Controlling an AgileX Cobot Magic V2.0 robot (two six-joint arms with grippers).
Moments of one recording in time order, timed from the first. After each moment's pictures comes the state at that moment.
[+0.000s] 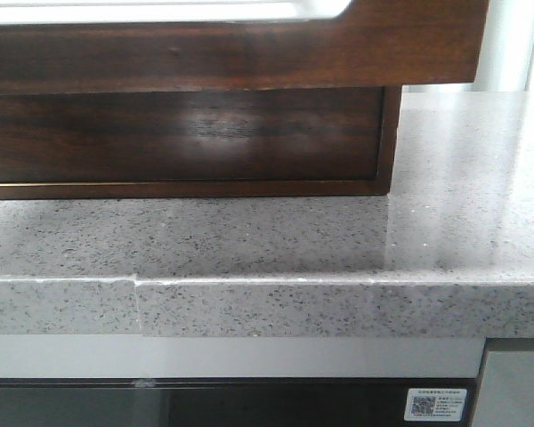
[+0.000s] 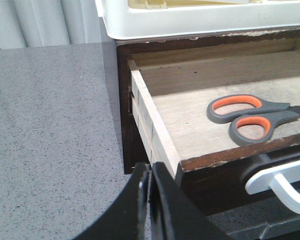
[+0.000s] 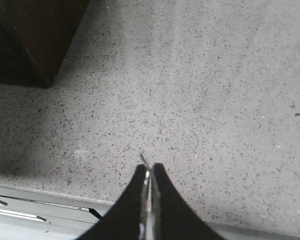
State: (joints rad) left arm -0.17 0.39 -0.74 -0.17 0.74 0.14; right arm -0.06 0.59 -0.68 0.17 0.79 -0.19
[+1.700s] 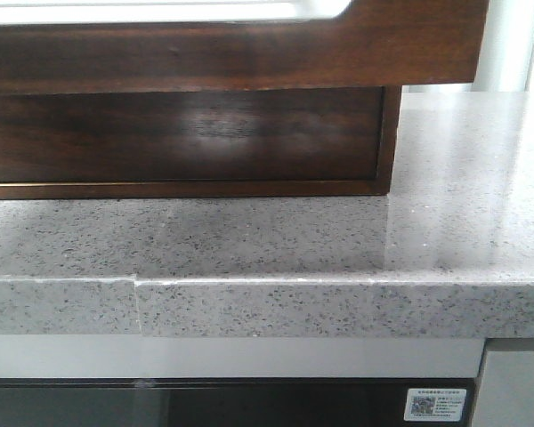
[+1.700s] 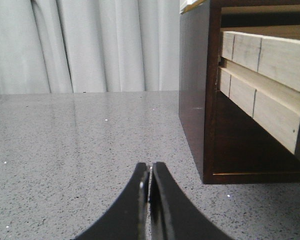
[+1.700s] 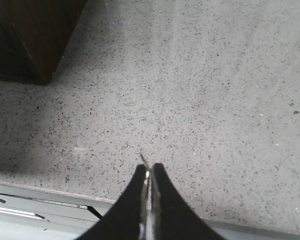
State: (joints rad) left arm -0.04 0.00 0.00 0.02 0.03 0.01; right arm -0.06 0.59 -0.68 0.16 0.79 -0.19
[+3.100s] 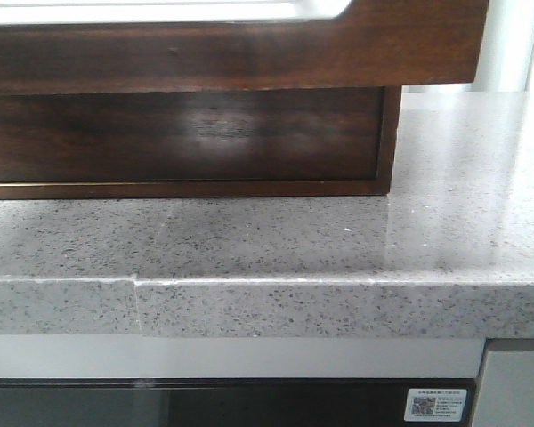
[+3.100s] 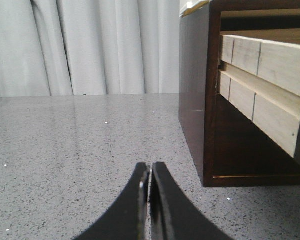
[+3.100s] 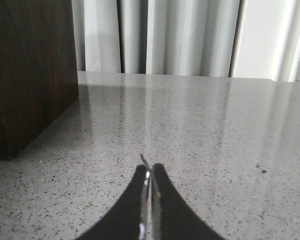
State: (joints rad) left arm -0.04 0.00 0.00 0.02 0.02 0.01; right arm -0.06 -0.01 0.01 0.15 0.06 -0.19
